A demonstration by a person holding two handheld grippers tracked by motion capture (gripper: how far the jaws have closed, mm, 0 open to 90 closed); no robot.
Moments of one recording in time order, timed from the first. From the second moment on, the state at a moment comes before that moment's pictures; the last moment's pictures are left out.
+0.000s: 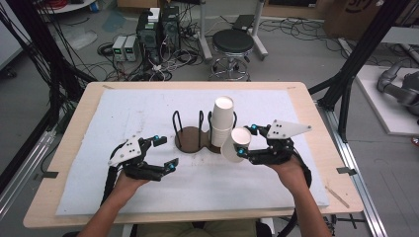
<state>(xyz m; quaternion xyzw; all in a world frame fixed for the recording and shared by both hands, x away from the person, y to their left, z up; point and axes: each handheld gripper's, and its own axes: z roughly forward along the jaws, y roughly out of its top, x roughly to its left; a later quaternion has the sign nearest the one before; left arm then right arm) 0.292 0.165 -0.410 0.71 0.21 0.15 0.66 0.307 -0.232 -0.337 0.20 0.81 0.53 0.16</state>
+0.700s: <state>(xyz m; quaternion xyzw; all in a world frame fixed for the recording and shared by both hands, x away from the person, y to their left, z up) 0.299 0.114 -0.407 0.73 0.13 0.11 0.66 0.303 -0.215 -0.342 0.18 0.81 0.53 0.13</state>
